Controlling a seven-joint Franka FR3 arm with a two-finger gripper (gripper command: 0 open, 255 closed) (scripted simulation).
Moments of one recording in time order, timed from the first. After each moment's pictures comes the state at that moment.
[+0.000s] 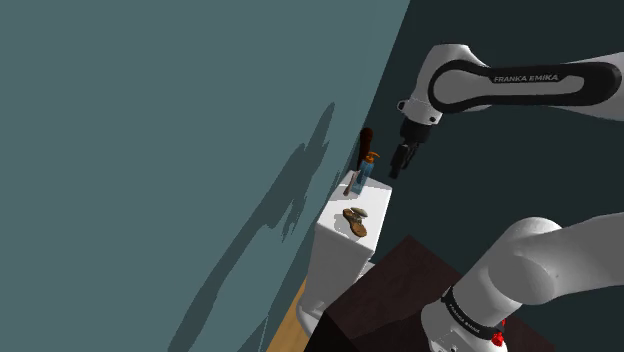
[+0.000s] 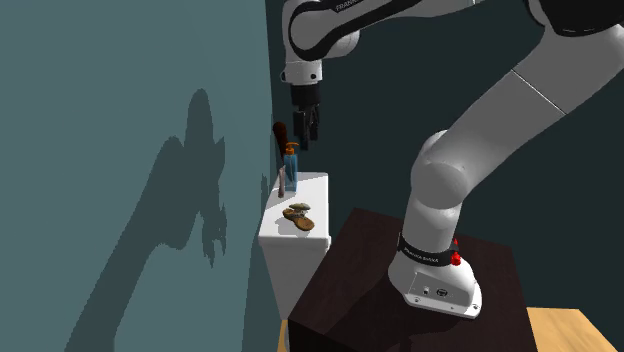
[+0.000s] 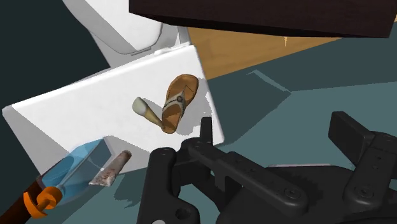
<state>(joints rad) -0.06 -0.60 -0.08 -2.54 -0.03 1.85 -0.27</state>
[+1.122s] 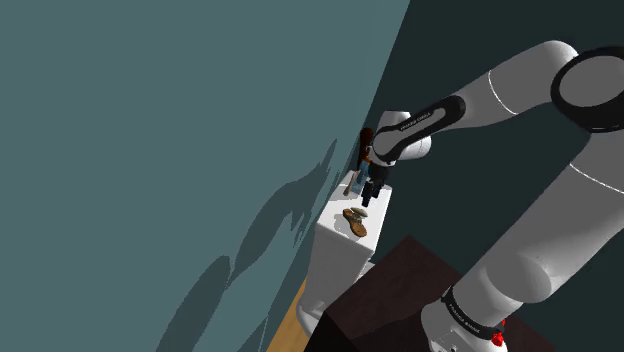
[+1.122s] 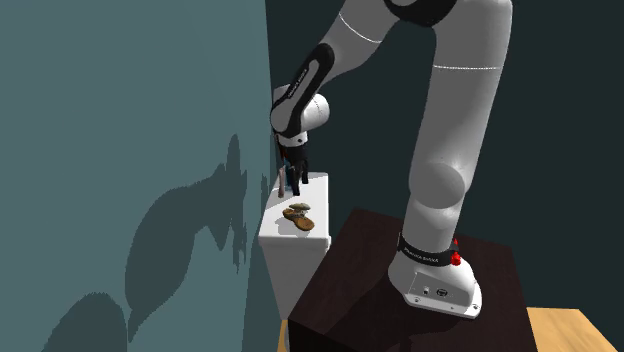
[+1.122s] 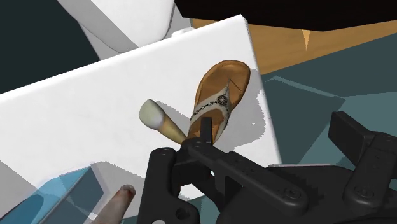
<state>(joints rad) -0.10 0.02 -0.19 -2.50 -0.01 2.37 -0.44</state>
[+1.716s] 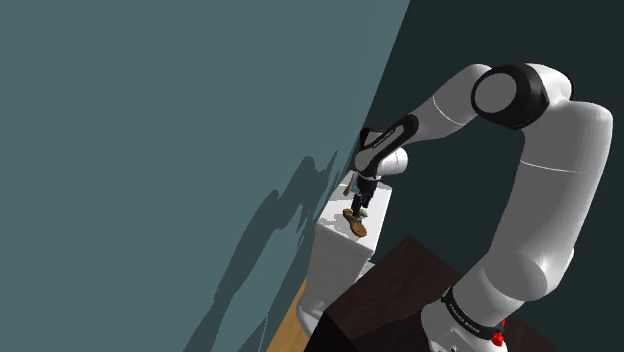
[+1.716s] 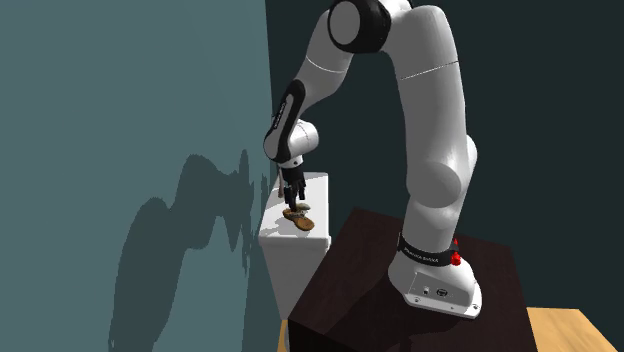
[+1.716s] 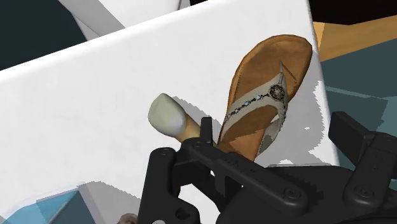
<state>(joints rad) -0.14 0.37 -0.18 -2.33 0.08 2.51 -0.54</state>
